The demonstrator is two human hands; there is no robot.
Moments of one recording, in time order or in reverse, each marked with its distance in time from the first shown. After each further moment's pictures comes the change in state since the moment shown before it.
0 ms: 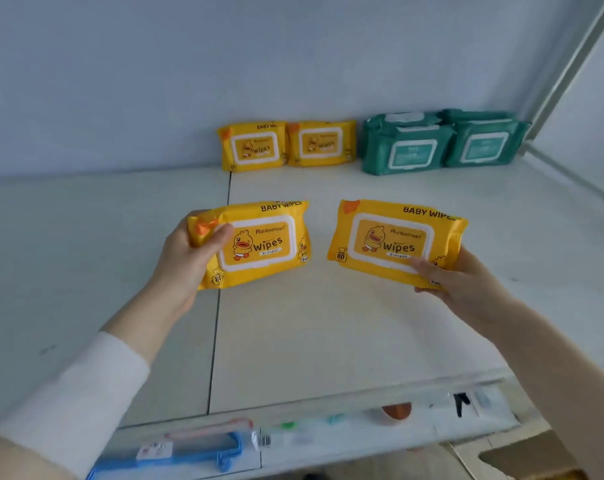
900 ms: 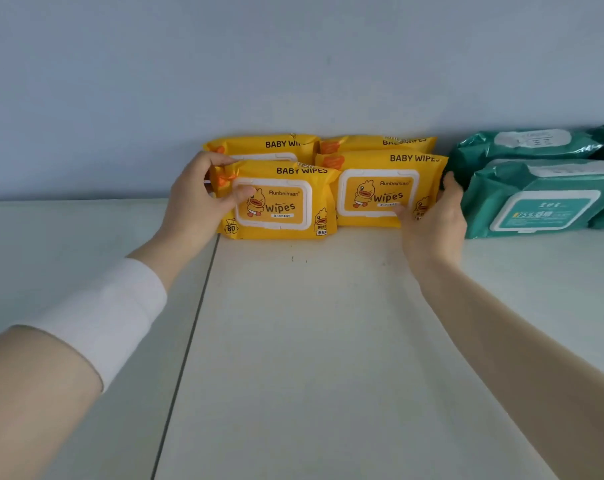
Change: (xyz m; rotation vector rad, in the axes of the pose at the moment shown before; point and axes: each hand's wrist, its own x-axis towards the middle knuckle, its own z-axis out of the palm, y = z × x) left_hand 0.260 -0.042 0.036 0.605 0.144 0.248; right_hand 0.301 0.004 0.064 -0.515 0.545 -0.107
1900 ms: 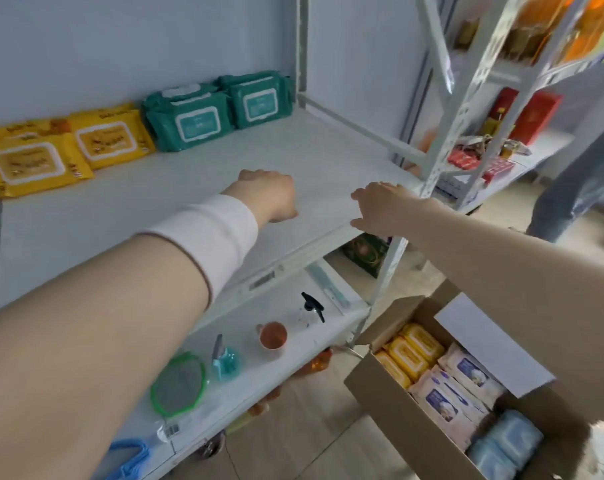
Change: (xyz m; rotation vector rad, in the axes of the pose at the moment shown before) left_hand -0.358 0.334 0.095 0.976 -0.850 0.729; right_hand -0.261 0.096 -0.417 -1.160 -0.406 0.079
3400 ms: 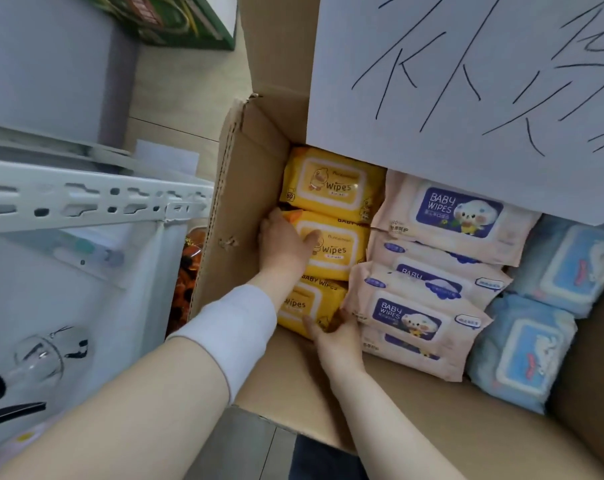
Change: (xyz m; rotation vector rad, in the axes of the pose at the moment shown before) left_hand 0.288 0.496 0.531 -0.509 -0.611 -0.114; right_hand 0.046 0.120 0.662 1.861 -0.399 1.465
